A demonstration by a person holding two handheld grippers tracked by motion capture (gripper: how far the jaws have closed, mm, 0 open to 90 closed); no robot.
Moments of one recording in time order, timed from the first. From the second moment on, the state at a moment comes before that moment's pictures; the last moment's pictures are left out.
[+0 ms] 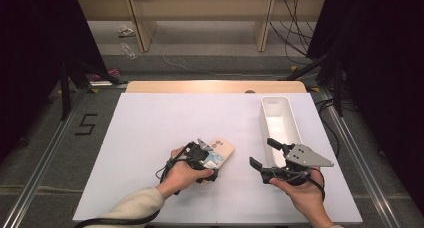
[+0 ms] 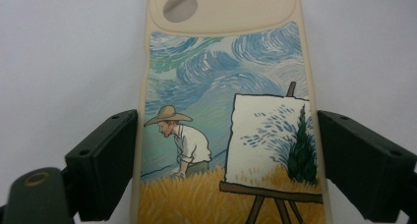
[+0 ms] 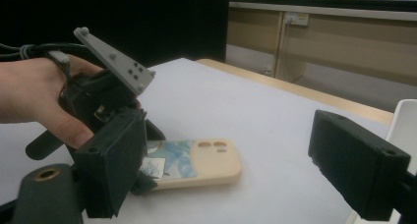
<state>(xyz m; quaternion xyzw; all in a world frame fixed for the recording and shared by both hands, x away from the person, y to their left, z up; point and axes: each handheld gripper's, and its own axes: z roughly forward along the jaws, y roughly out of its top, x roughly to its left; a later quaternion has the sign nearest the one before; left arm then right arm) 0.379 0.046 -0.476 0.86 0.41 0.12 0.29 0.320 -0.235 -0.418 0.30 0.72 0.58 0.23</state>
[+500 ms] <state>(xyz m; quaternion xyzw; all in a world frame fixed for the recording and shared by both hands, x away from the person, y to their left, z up) 0.368 0.061 -0.453 0.84 0.39 0.14 0.35 0.320 -0.231 -0.416 0.30 0.73 0.58 0.23</state>
